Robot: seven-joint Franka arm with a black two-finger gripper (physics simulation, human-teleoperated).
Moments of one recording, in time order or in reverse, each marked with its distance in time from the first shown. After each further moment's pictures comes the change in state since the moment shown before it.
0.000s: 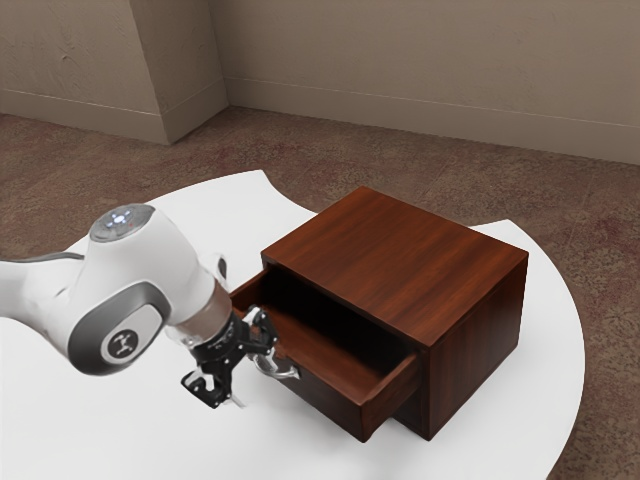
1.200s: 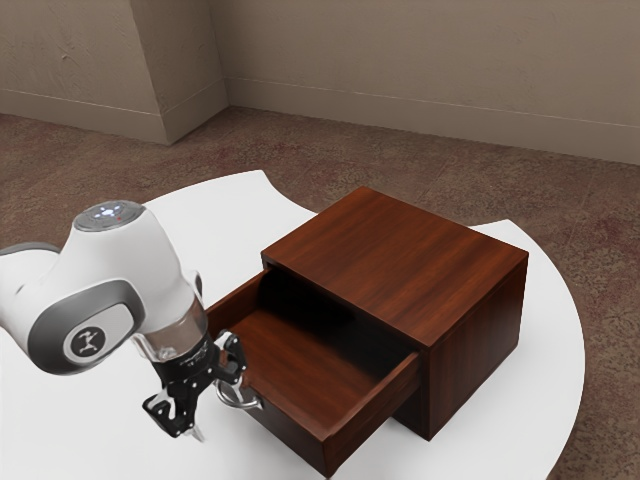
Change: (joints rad) arm -0.023 -0.155 -0.003 -0.026 -0.008 -0.306 -0.121
